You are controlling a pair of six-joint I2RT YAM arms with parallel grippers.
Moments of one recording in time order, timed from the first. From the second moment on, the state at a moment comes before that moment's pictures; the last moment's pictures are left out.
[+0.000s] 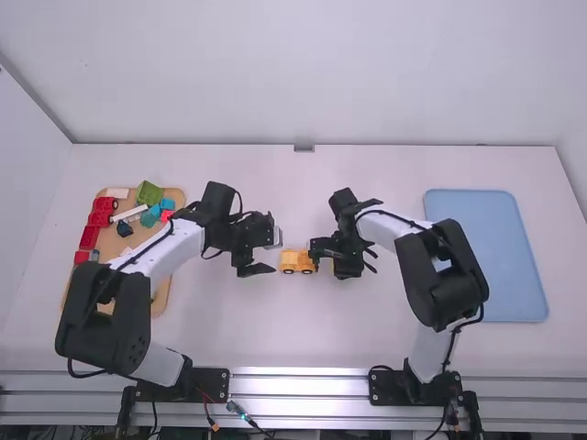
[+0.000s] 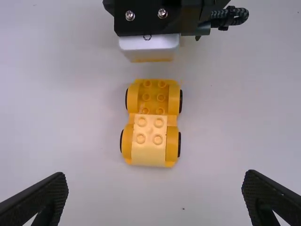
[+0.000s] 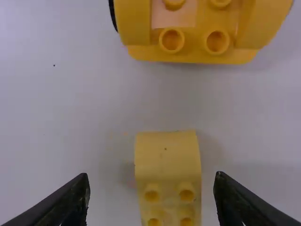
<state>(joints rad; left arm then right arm) -0.19 1.58 0.93 -0.55 0.69 1.17 0.43 1.93 1.12 -0.76 -0.17 -1.22</state>
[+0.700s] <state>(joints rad) -0.19 1.58 0.93 -0.56 0.69 1.17 0.43 1.93 1.12 -0.73 -0.19 -1.21</state>
